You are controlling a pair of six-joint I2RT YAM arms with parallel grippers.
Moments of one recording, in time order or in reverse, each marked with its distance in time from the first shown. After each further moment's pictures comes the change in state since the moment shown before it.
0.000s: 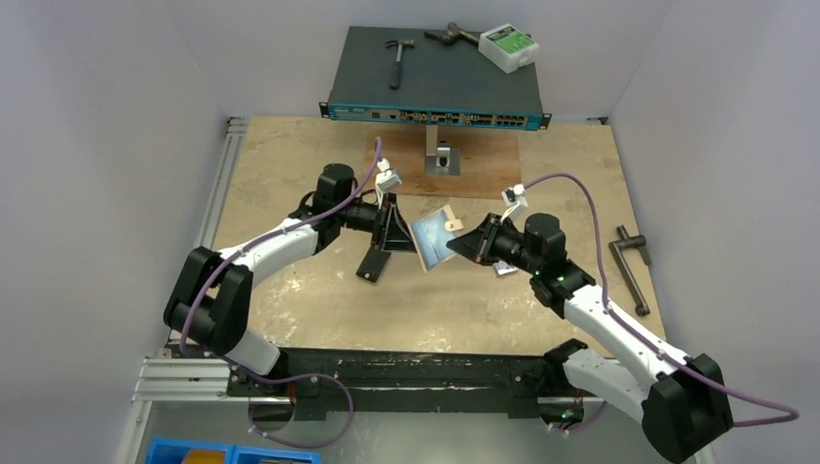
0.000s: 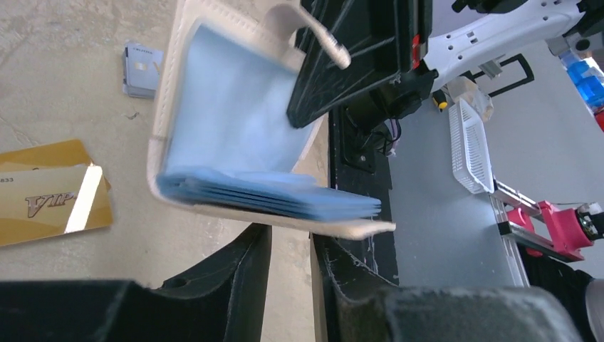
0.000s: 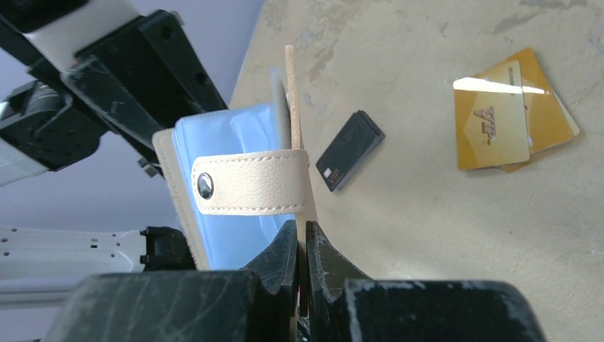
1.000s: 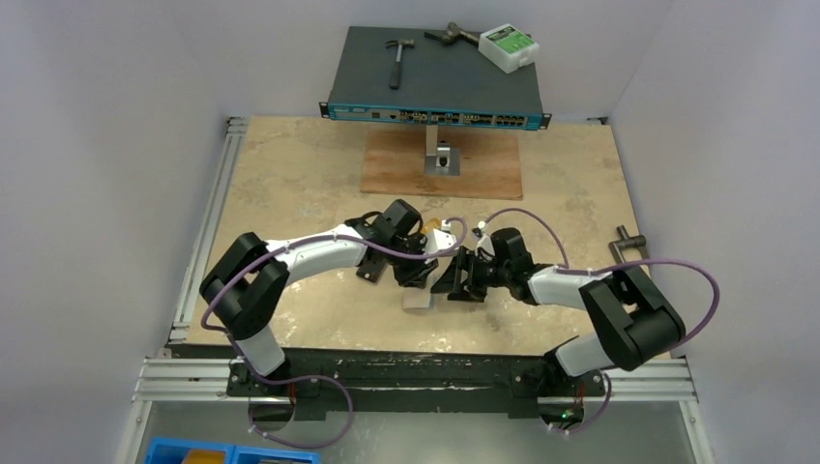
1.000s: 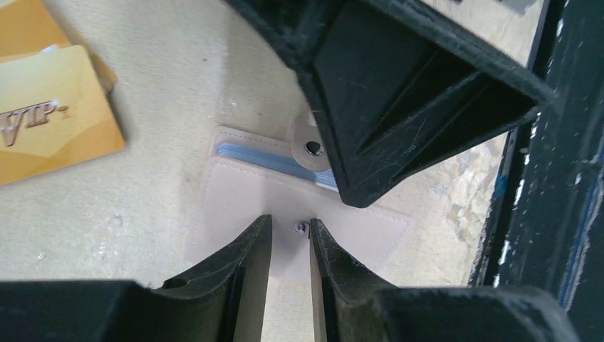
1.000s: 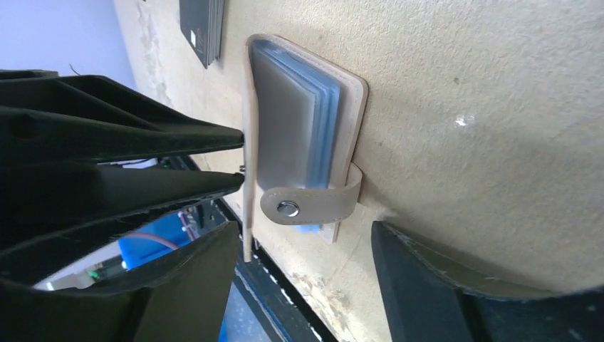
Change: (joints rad) left arm -0.327 0.167 0.150 -0.534 -0.675 0.575; right arm 0.009 0.537 -0.121 0.151 -0.221 0.041
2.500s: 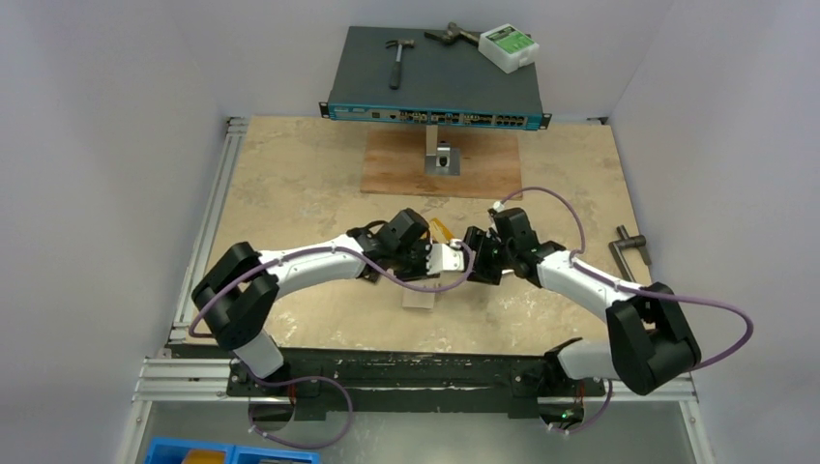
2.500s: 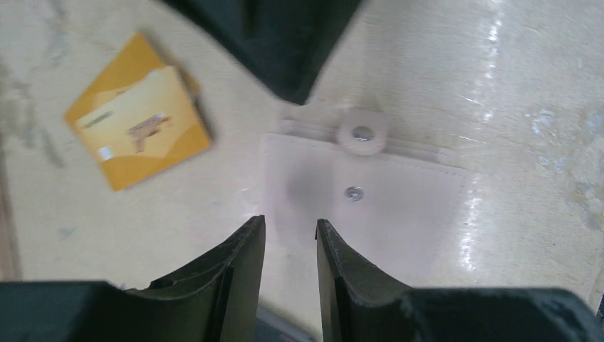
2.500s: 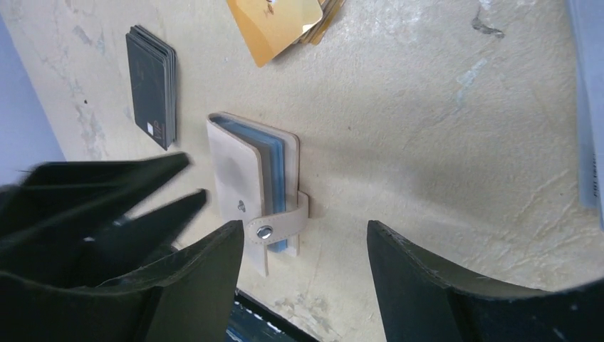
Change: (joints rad) left arm -0.113 -0.040 -0.056 0.053 -0.283 0.272; right arm -0.030 -0.136 0.206 -0.464 0.308 -0.060
